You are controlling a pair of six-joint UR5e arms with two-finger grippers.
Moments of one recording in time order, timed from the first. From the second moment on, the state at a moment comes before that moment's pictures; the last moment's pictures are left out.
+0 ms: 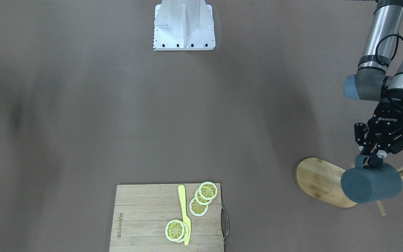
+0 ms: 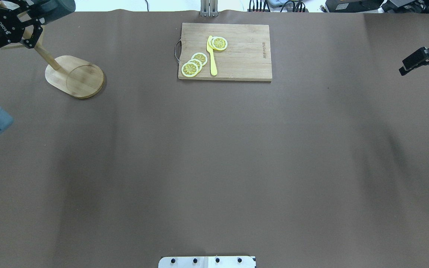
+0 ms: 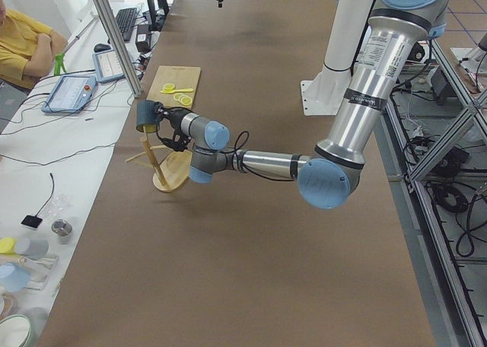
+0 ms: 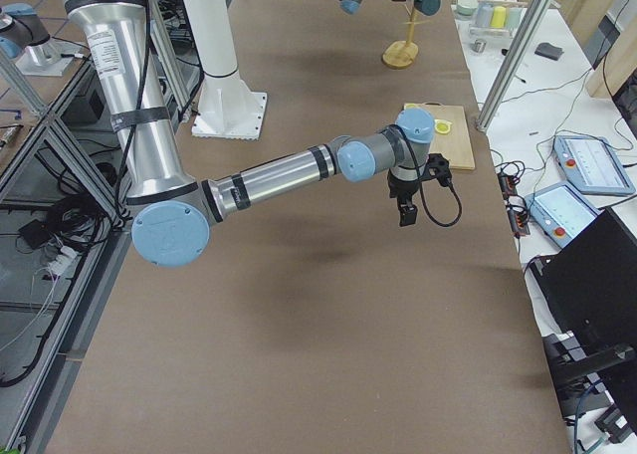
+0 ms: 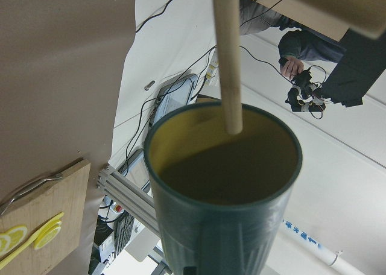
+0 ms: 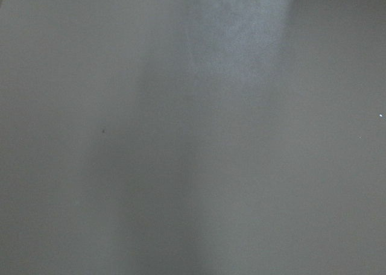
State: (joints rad) left arm -1.06 -1.90 -1.23 -3.40 -1.69 -2.82; right arm 1.27 -1.33 1.69 -1.54 2.29 0.24
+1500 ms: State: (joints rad) left arm -1.05 -1.83 -1.22 -3.48 -1.68 -2.84; right arm 1.27 -1.33 1.70 -1.54 2.29 0.24
